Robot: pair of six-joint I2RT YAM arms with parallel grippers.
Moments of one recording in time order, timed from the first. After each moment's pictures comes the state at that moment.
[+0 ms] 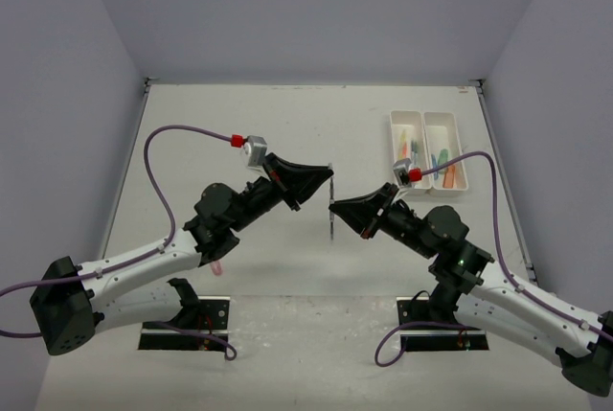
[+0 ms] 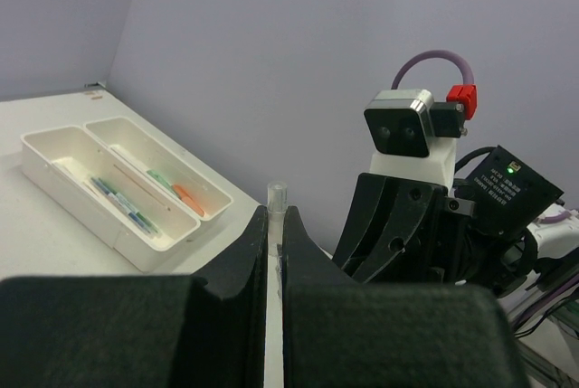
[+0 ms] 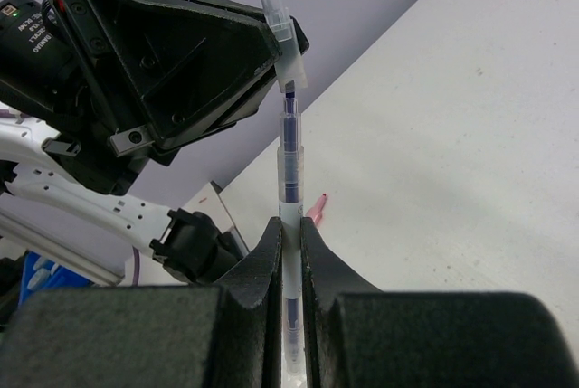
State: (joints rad) left arm -0.92 1.05 0.64 0.74 0.08 -0.56; right arm 0.92 0.63 0.51 0.22 -0.07 0.61
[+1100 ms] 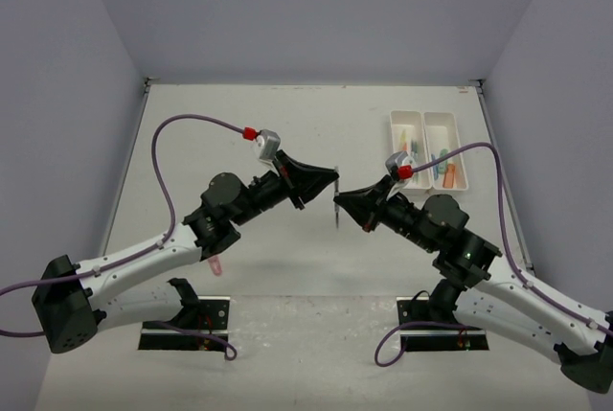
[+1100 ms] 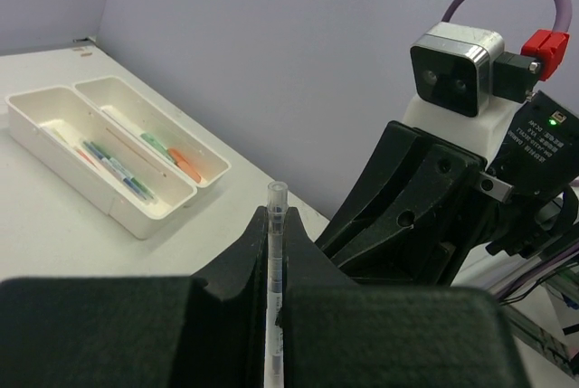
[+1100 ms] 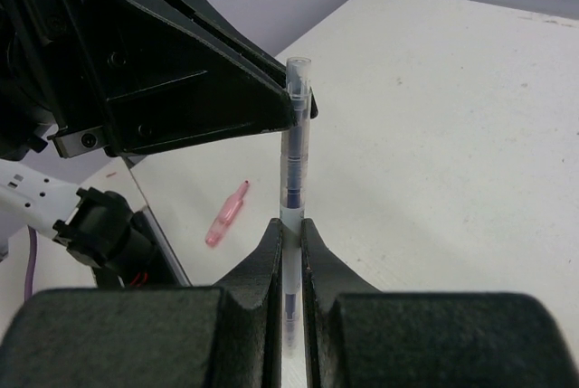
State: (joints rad) left arm -0.92 1.08 0.72 0.56 0.15 -0.57; right arm 0.92 0.68 0.66 0.02 -0.02 0.35
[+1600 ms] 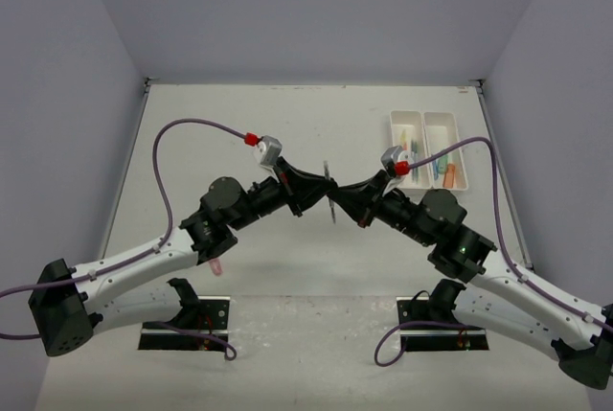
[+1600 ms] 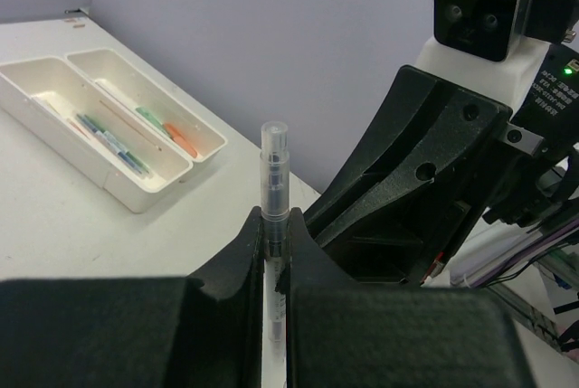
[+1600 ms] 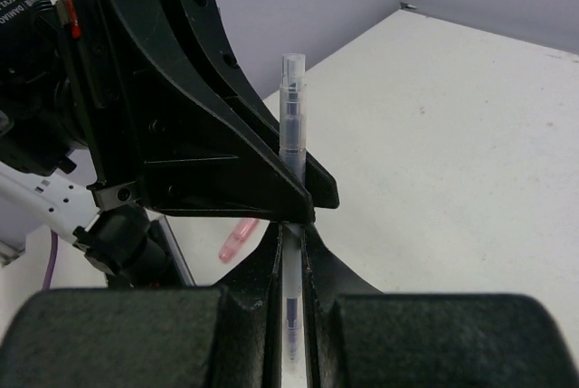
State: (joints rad) left arm -0.92 1.04 0.69 0.51 0.14 -0.57; right arm 0.91 0.74 0.68 0.09 -0.08 0.33
